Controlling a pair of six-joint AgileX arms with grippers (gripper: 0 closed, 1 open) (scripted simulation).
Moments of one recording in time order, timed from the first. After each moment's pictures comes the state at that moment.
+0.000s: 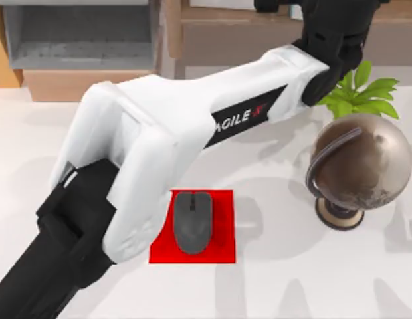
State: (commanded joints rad) left arm -0.83 2.63 2.29 0.37 -0.78 0.01; right arm 0.00 0.00 0.00 0.00 0.00 0.00
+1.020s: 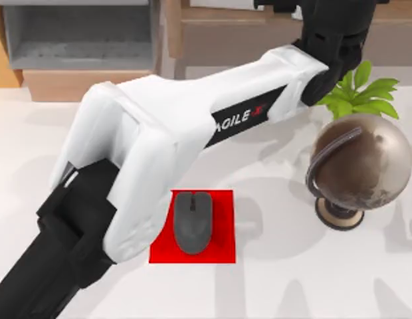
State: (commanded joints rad) left arm -0.83 2.63 2.29 0.37 -0.78 0.01; right arm 0.00 0.00 0.00 0.00 0.00 0.00
